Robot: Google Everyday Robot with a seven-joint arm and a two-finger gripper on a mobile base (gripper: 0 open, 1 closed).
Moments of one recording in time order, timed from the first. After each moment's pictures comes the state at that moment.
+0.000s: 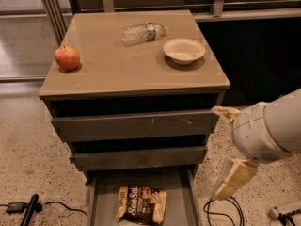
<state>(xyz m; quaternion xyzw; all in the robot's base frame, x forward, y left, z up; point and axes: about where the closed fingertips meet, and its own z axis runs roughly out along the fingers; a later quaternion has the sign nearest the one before) 0.377 -0.141 0.840 -0.63 0.72 0.09 0.26</state>
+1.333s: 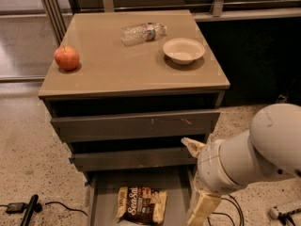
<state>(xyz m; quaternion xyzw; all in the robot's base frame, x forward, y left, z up) 0.347 -0.084 0.758 -0.67 0.69 0.12 0.24</state>
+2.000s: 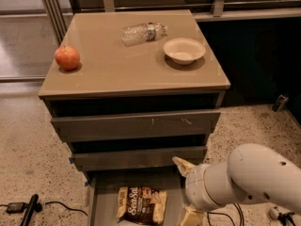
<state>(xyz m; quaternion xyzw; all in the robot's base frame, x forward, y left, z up) 0.345 -0.066 0.670 -0.66 0.69 0.14 0.26</state>
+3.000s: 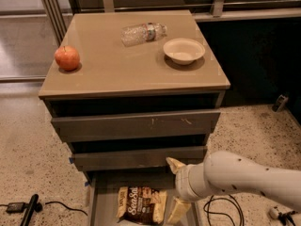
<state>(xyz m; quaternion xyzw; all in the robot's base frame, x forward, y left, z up) 0.398 -0.057 0.572 -0.67 0.68 0.12 0.26</state>
